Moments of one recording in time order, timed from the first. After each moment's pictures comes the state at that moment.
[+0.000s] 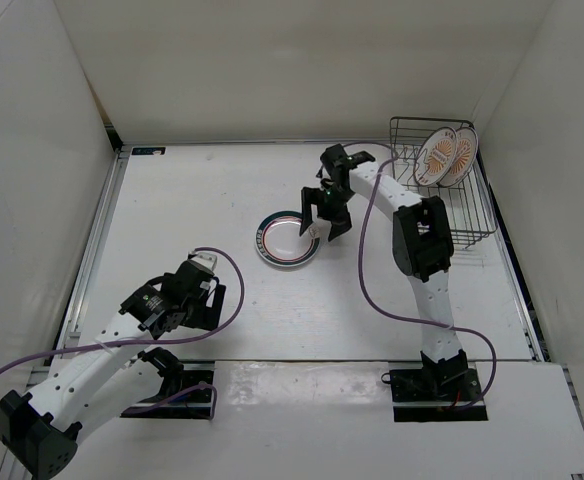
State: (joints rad) left arm -0.63 0.77 0.63 -0.97 -0.30 -0.31; right arm 0.47 2.28 1.93 -1.02 -0.42 0.41
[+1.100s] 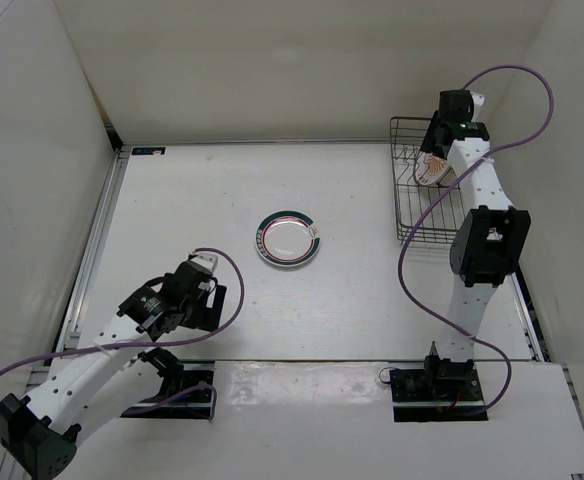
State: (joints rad) left arm -0.63 0.75 0.63 -0.97 -0.28 -0.30; right arm 0.03 2.04 1.97 -0.69 0.38 0.28
